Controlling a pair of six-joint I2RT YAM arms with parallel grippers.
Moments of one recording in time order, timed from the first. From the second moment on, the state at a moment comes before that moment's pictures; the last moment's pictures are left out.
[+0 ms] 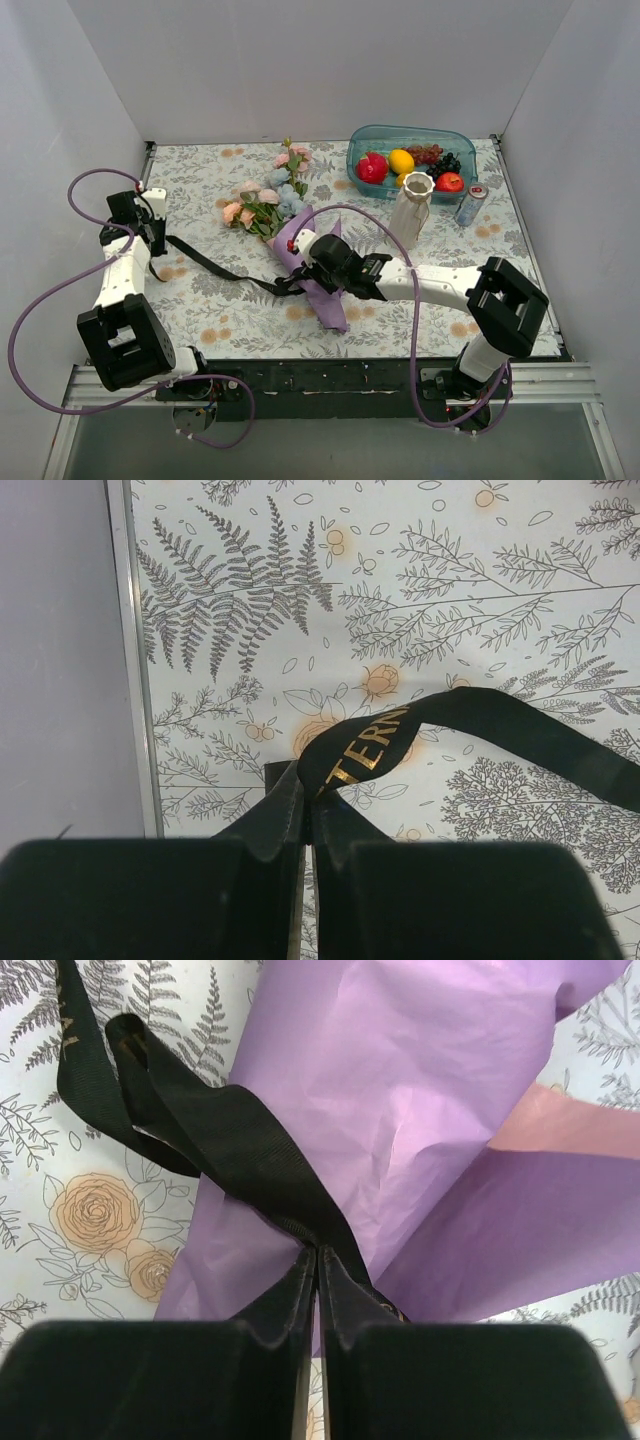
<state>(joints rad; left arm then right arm) 0.36 1.35 0.96 -0.50 0.06 0.40 1.06 1.61 0.99 -0.15 0.17 -0.04</state>
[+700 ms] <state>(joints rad) 0.40 1.38 0.97 -0.48 0.08 0.40 1.05 1.08 0.92 -0.42 0.52 0.14</state>
